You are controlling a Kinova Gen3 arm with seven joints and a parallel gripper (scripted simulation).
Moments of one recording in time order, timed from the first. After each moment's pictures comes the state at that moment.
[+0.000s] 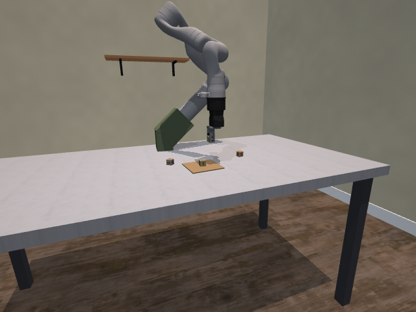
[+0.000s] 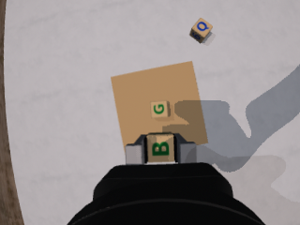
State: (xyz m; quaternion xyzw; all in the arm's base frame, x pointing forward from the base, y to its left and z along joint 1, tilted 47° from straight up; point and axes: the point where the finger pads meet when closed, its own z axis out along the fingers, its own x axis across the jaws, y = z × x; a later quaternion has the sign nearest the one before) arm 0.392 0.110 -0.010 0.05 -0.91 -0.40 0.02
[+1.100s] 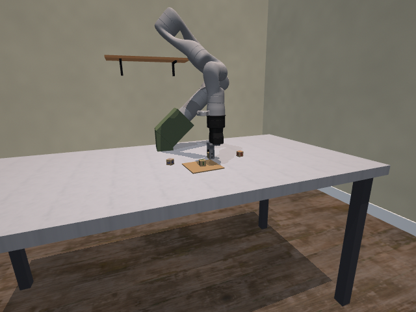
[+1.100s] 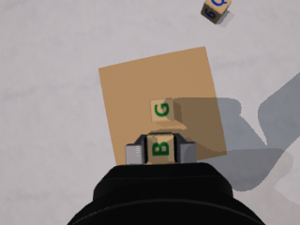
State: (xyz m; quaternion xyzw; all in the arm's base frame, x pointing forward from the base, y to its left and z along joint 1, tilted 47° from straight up) arm 0.390 0.159 -0.060 0.04 -0.92 -0.40 0.02
